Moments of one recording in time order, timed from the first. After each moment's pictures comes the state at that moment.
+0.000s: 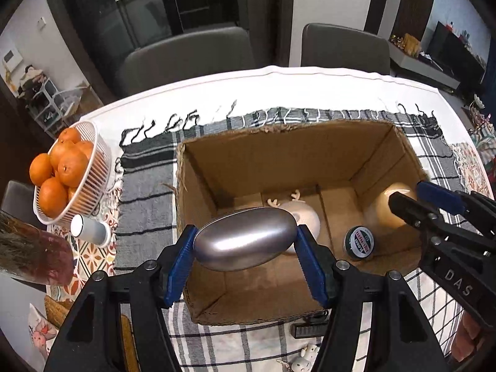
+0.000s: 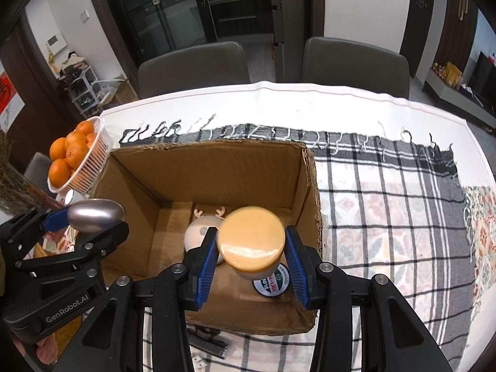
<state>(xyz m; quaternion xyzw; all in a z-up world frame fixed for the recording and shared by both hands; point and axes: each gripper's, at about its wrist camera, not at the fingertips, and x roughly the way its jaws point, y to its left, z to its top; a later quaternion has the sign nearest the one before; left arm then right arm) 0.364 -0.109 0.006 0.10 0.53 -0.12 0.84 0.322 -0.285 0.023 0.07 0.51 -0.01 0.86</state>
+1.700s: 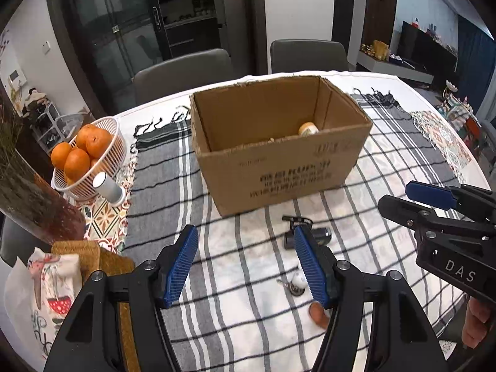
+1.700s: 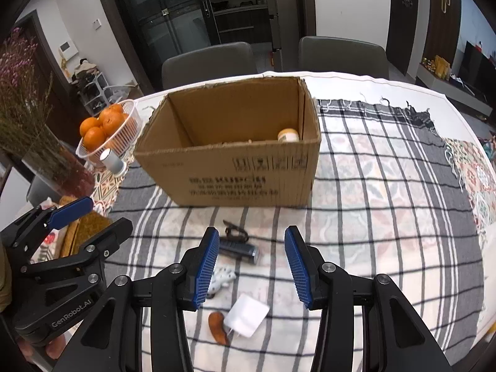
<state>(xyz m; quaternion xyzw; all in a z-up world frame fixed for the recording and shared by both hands) 0.193 -0.056 0.022 0.13 0.45 -0.17 0.87 0.160 -0.241 0.036 0.09 0.48 -0.01 0.87</state>
